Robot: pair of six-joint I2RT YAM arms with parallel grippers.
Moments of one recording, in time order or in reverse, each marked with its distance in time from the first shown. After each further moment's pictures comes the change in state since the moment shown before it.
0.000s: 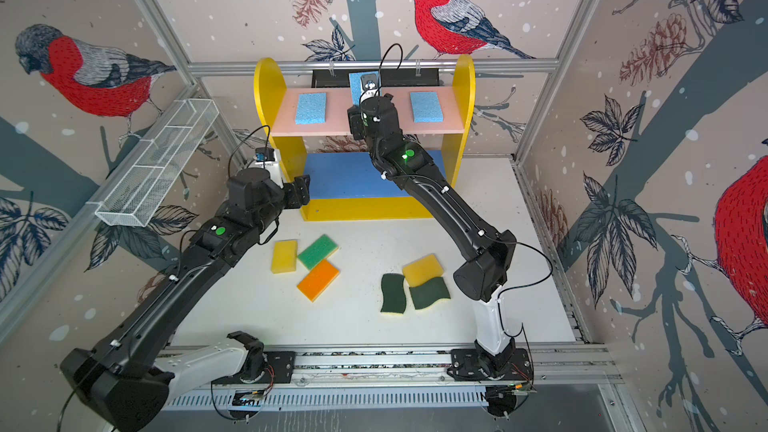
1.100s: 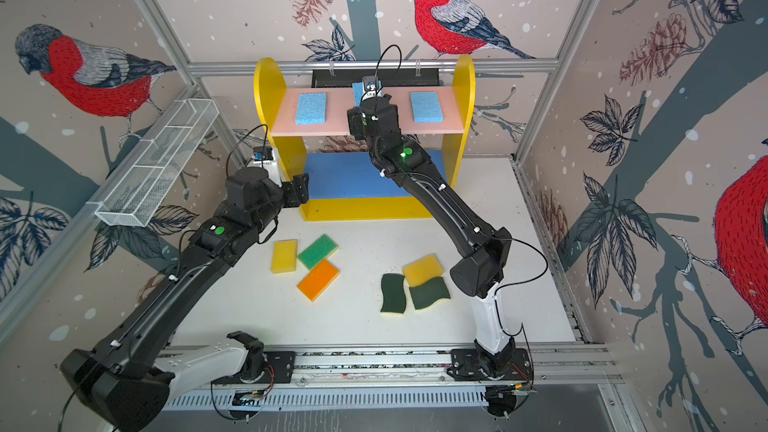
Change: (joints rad) left arm 0.010 -0.008 0.001 0.006 -0.001 0.003; right arm -0.014 0.038 0.035 -0.032 0.007 0.045
